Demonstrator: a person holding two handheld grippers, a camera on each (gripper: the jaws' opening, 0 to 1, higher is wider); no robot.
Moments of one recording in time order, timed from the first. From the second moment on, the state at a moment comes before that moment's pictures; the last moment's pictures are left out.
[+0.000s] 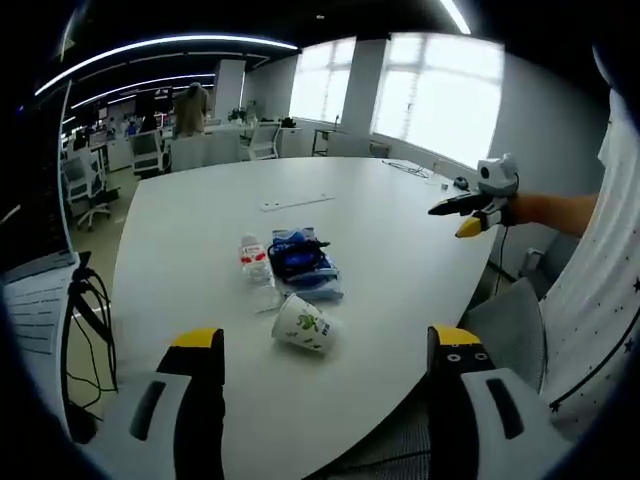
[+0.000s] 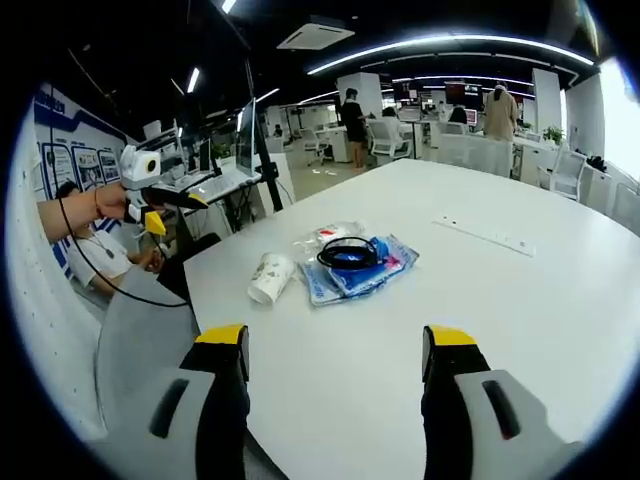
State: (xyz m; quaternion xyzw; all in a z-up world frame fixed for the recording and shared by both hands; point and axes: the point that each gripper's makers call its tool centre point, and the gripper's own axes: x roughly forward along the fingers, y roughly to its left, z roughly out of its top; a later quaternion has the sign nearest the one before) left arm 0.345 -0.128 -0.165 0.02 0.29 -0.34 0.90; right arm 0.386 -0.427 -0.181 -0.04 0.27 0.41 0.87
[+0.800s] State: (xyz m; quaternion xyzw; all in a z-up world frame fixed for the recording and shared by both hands) left arm 0.347 -0.132 -0.170 0.01 0.28 -0.34 0.90; right arm 0.387 -0.428 -0.186 -0.04 0.28 0.41 0.87
